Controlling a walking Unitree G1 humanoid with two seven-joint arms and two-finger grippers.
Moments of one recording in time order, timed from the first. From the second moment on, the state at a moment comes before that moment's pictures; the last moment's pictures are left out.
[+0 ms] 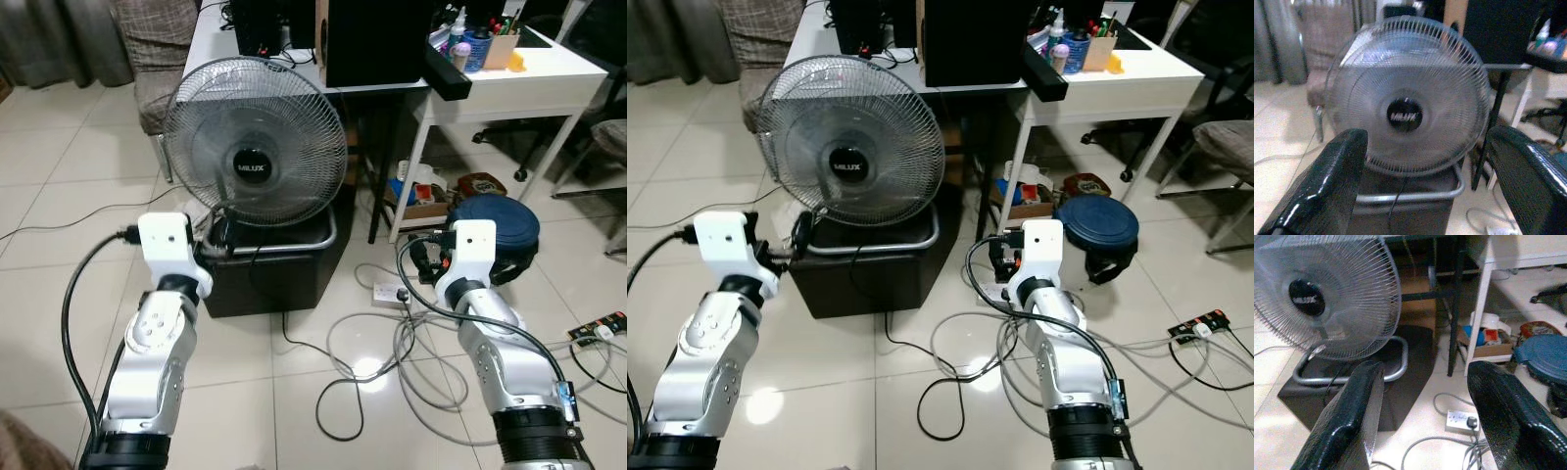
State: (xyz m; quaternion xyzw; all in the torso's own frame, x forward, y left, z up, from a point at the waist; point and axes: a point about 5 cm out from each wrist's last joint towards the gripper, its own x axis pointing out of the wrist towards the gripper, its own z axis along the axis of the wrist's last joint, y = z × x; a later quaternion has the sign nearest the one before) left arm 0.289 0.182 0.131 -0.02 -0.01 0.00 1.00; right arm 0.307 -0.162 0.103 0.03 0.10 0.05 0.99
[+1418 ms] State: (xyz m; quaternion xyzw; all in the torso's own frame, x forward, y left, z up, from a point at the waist) left arm 0.288 0.183 0.140 0.02 0.08 -0.02 1.00; right arm 0.310 -0.161 0.112 0.02 0.13 0.01 0.99
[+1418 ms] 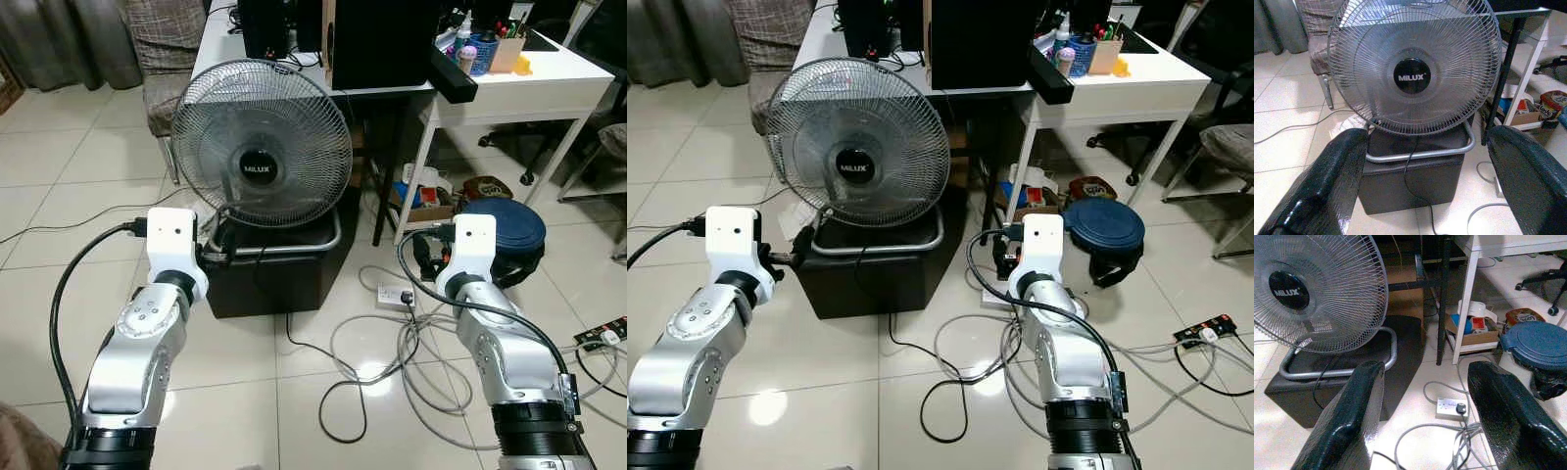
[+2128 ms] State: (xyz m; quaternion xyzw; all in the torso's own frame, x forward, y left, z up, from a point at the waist) left arm 0.287 0.183 0.141 0.03 0.07 -0.01 1.00; right arm 0.304 -0.161 0.110 0.01 0.14 0.04 0.99
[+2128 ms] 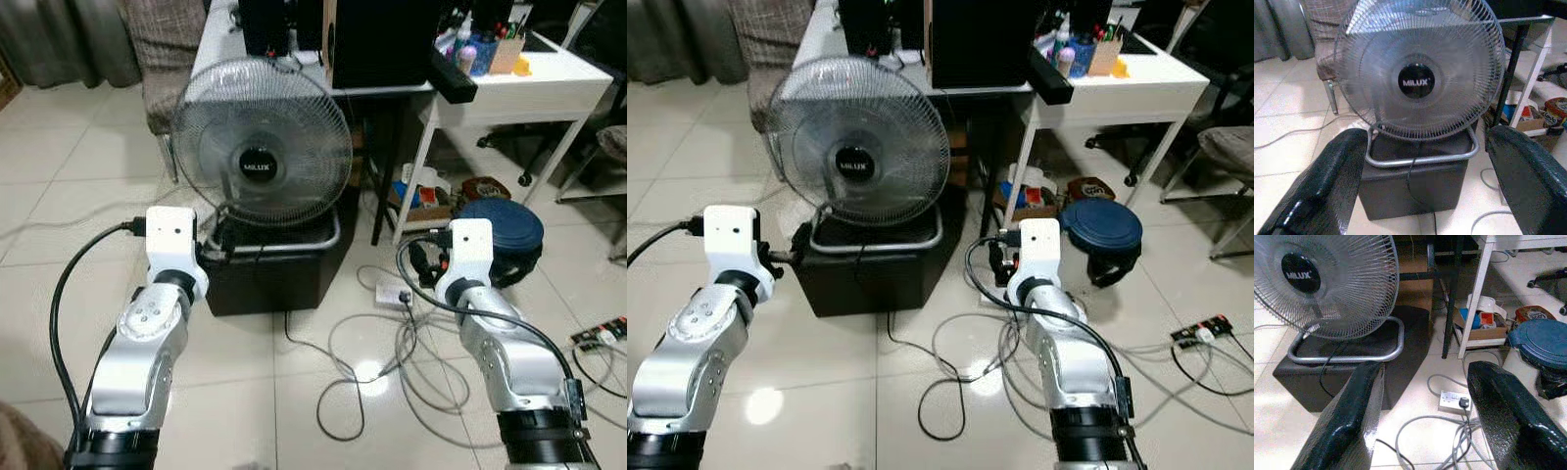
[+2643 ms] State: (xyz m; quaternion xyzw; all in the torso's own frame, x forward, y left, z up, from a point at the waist) left arm 0.279 0.186 0.135 0.03 0.07 0.01 1.00; right arm 0.312 -0.156 0.117 0.00 0.13 0.06 0.99
